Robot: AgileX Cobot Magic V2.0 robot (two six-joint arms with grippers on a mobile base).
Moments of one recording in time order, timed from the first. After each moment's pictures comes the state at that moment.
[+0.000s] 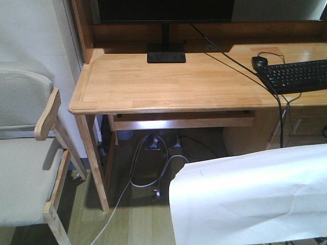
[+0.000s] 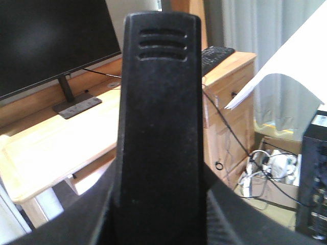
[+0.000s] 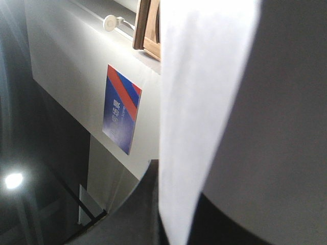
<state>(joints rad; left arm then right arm) -0.47 0.10 -0.64 -0.27 0.81 0.38 0.00 0.16 0.02 -0.49 -0.80 1.69</state>
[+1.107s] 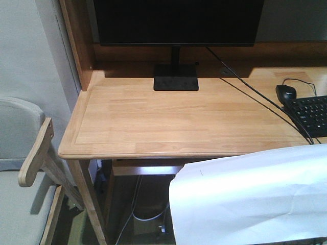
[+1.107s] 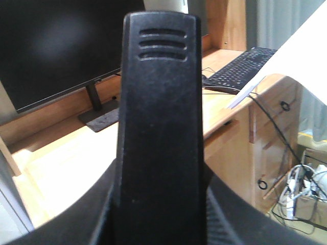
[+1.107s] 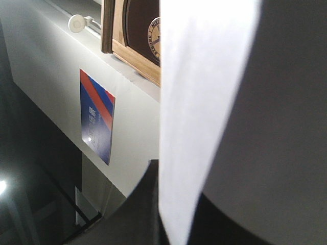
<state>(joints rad) -0.47 0.10 -0.64 -0.27 0.81 0.38 0.00 0.16 0.02 -0.49 -0.80 1.69</state>
